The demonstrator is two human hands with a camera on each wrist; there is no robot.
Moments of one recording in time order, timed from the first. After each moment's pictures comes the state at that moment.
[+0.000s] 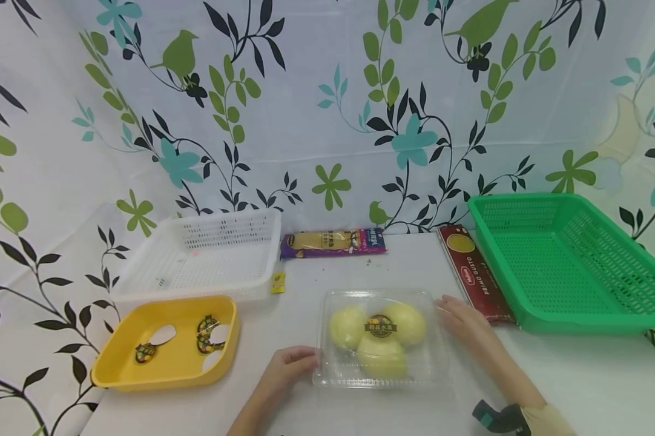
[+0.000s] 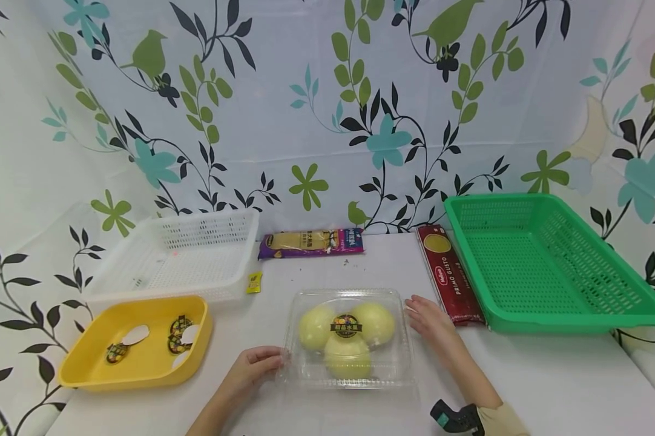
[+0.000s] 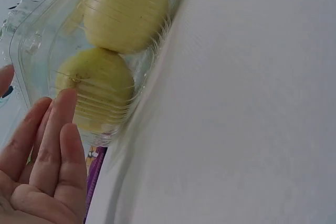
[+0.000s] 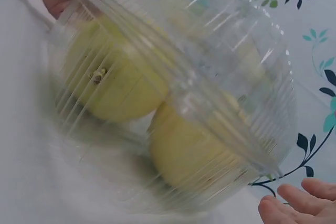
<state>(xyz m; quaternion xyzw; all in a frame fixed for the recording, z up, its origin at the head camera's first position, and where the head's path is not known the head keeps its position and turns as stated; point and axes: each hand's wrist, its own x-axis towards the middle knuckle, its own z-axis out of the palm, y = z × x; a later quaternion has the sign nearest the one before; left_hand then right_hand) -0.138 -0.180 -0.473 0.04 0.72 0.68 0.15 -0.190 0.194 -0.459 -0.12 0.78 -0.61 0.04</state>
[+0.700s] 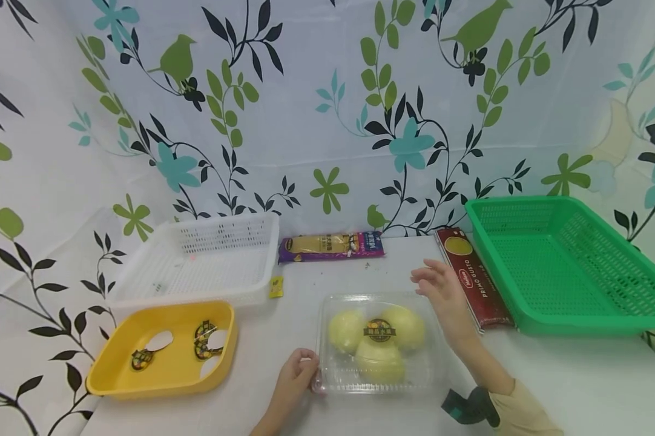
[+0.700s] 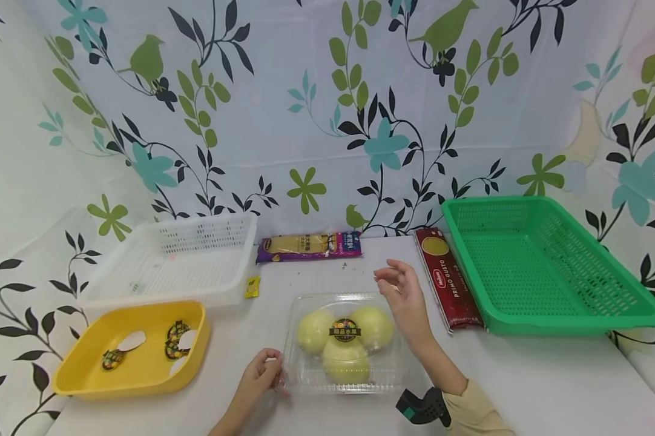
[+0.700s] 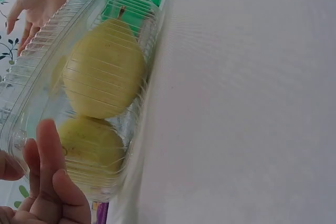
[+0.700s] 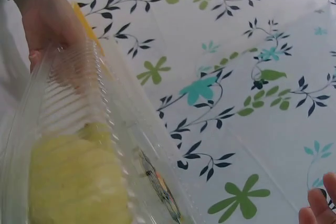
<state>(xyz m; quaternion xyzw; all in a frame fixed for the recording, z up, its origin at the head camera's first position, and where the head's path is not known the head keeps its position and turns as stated) -0.125 -0.151 -0.472 0.01 0.76 0.65 0.05 -0.199 0.134 -0.404 -0.19 0.65 -0.72 -0.17</state>
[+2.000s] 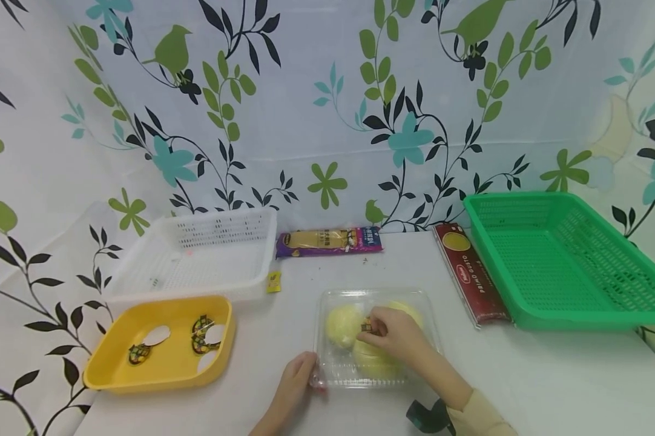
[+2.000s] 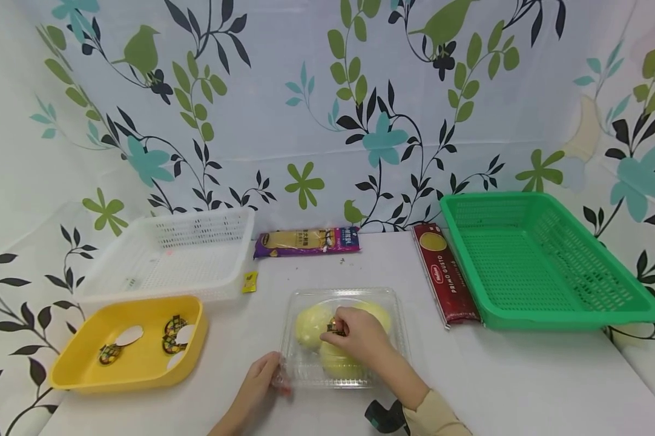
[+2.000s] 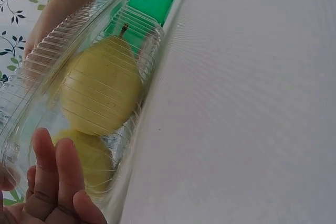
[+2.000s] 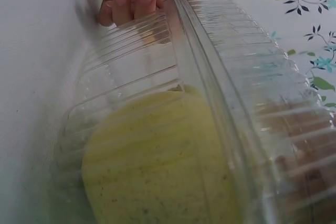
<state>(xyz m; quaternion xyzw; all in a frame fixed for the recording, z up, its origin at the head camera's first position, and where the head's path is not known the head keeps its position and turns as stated) -0.124 -0.145 -0.479 0.02 0.76 0.65 0.06 -0.177 0.077 -0.423 -0.25 0.90 -0.34 -0.09</state>
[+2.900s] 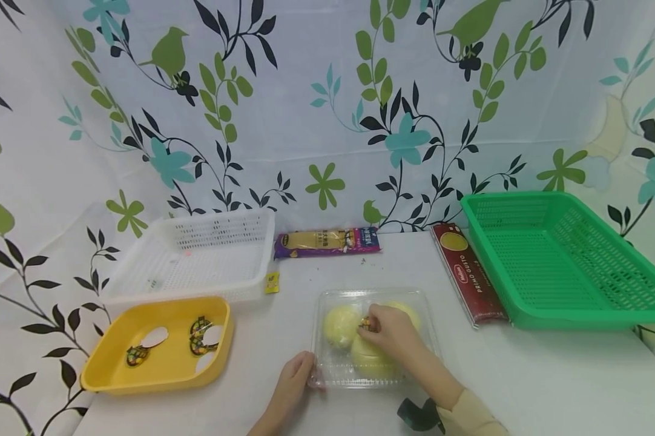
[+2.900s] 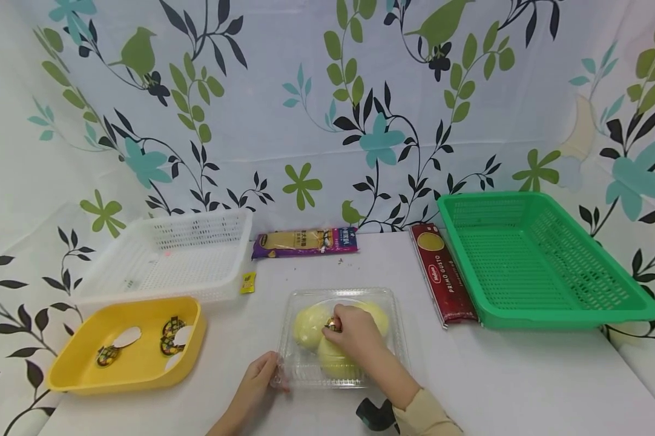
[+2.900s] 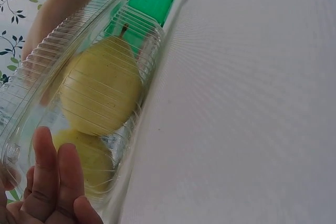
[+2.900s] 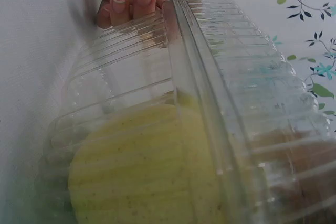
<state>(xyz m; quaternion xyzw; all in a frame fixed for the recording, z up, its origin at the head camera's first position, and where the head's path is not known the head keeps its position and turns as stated) -0.124 -0.145 -0.478 0.03 0.76 0.65 0.06 -0.176 0.070 -0.417 -0.22 0.92 -0.31 -0.14</state>
